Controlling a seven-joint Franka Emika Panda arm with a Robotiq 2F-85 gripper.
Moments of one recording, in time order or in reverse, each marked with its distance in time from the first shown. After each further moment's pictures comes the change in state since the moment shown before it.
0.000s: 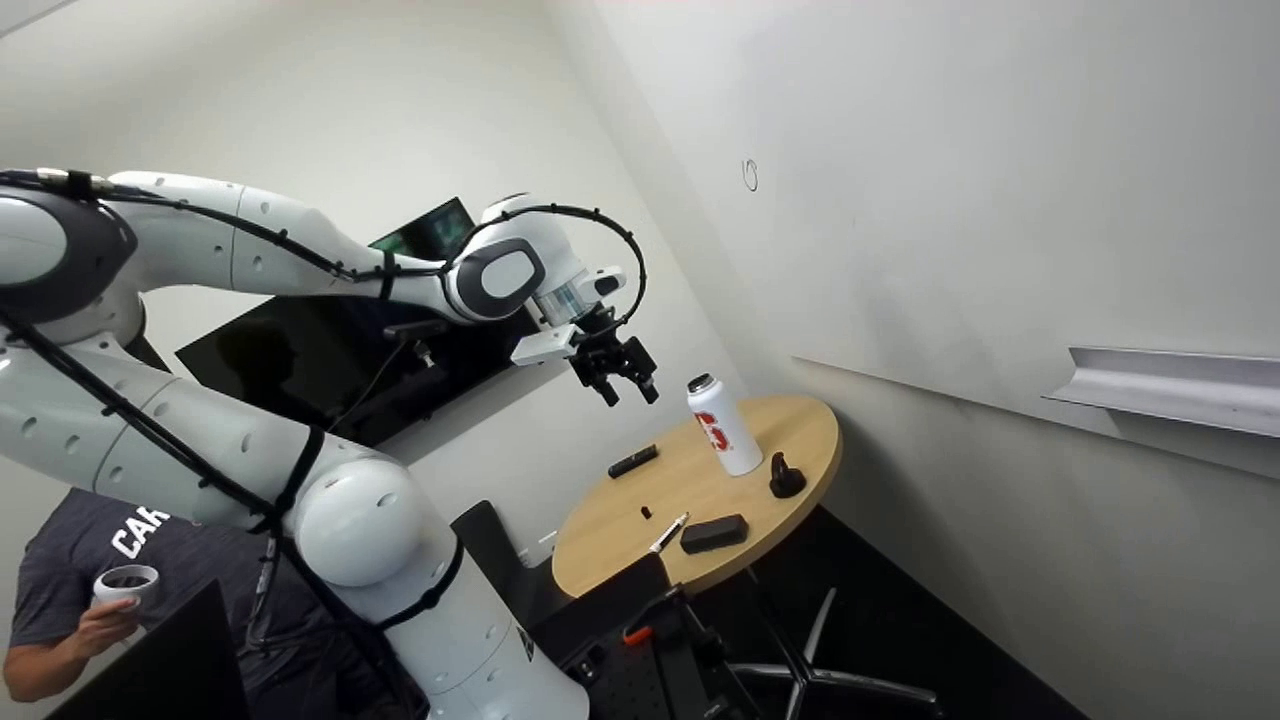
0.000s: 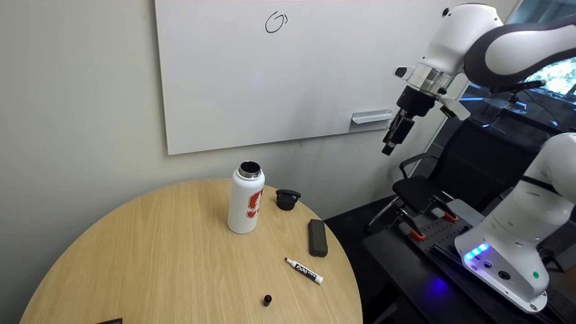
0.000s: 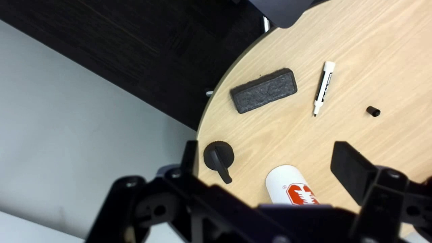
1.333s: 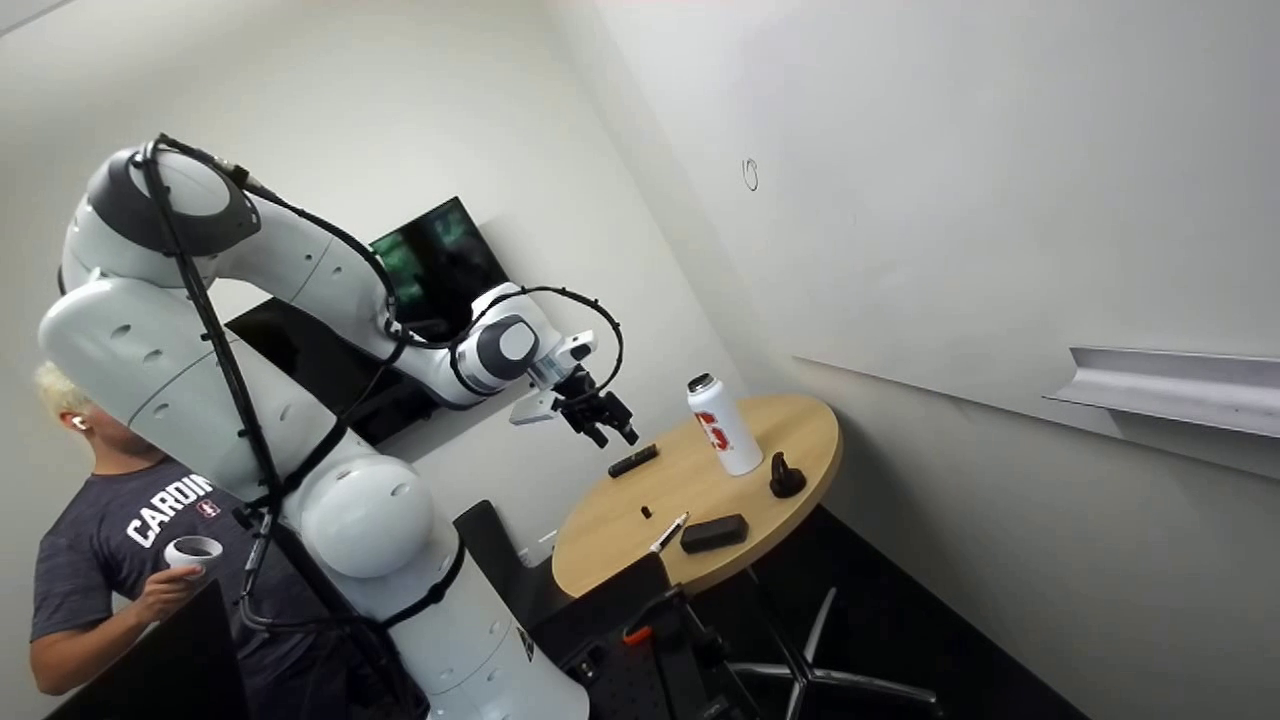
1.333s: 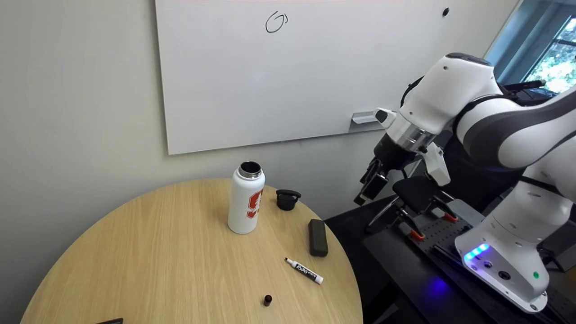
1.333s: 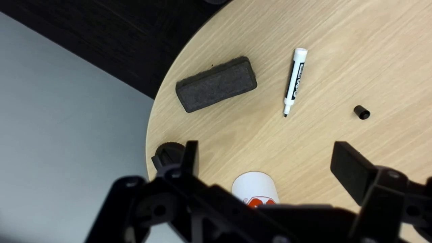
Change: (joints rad) arm 0.097 0.284 0.299 -0.008 -0.147 0.390 0.496
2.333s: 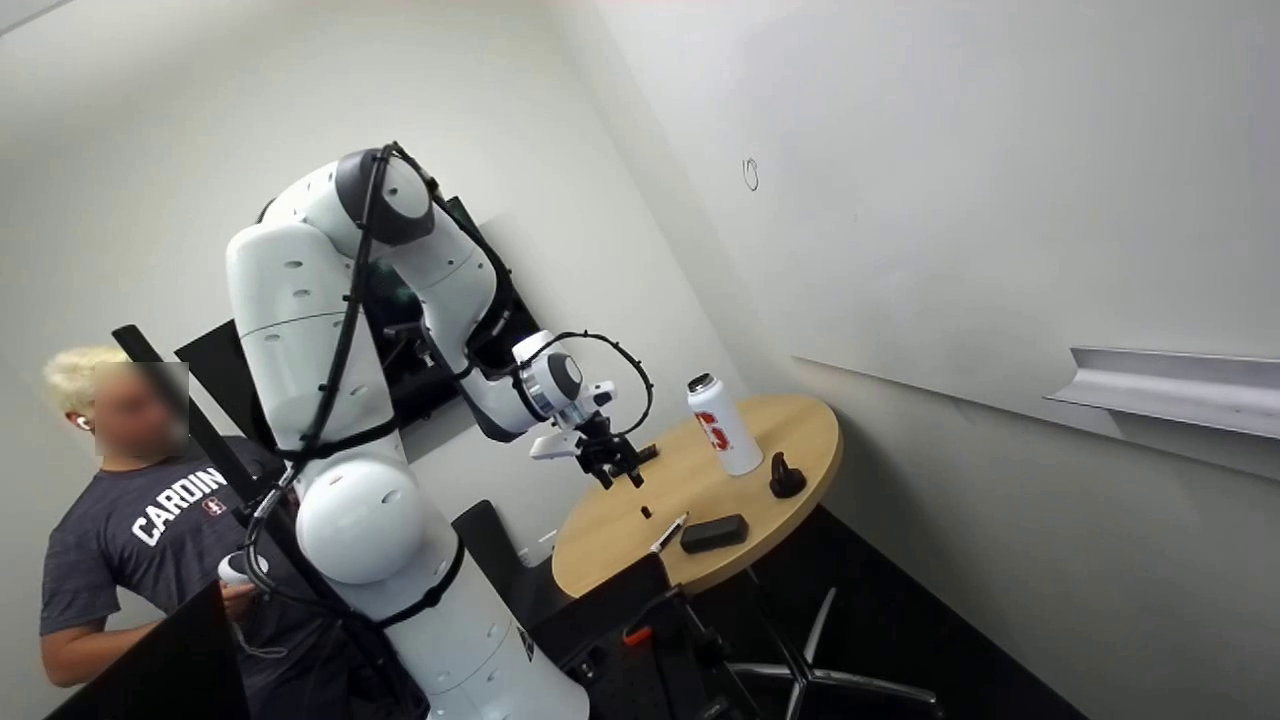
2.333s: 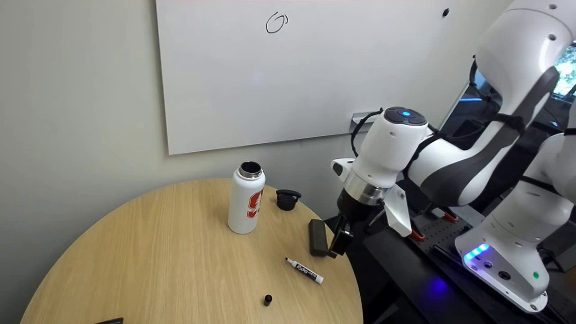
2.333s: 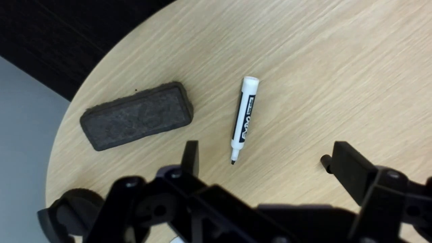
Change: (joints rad) arm -0.073 0.547 0.103 0.257 -0.567 0.069 0.443
